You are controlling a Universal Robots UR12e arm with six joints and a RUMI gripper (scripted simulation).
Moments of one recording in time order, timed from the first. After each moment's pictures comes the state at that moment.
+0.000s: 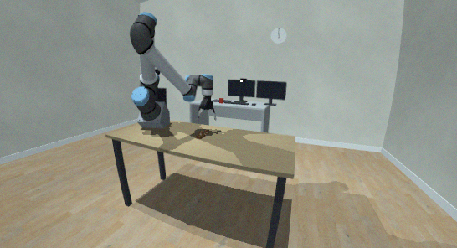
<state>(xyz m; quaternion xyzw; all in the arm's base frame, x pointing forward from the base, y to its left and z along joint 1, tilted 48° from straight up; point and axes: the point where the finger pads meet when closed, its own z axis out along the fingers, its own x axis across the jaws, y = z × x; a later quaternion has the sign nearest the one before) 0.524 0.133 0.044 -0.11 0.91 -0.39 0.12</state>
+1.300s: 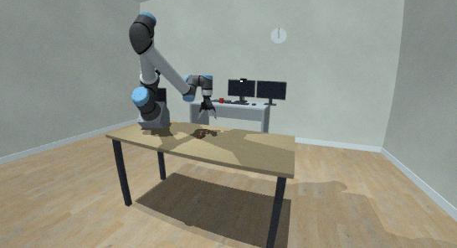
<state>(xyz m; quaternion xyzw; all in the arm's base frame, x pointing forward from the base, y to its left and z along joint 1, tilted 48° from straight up) 0.530 0.131 0.046 -0.38 0.83 -0.41 0.00</state>
